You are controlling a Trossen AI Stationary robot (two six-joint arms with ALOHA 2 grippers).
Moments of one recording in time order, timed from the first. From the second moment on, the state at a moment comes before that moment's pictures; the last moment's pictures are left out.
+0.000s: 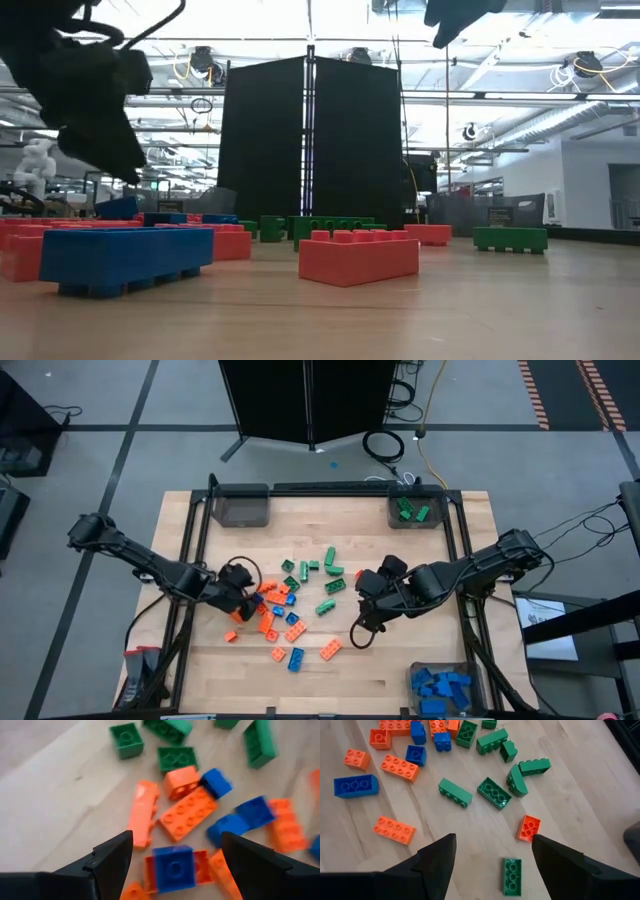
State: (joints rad) left arm -0.40 1.02 0.48 -0.48 -0.43 -0.94; right arm 0.38 1.63 1.59 -1.19 0.44 0.78
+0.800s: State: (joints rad) left arm -0.45 1.16 0.58 -0.53 -0.46 -0.88; right arm 0.39 1.63 1.59 -1.21 0.44 0.80
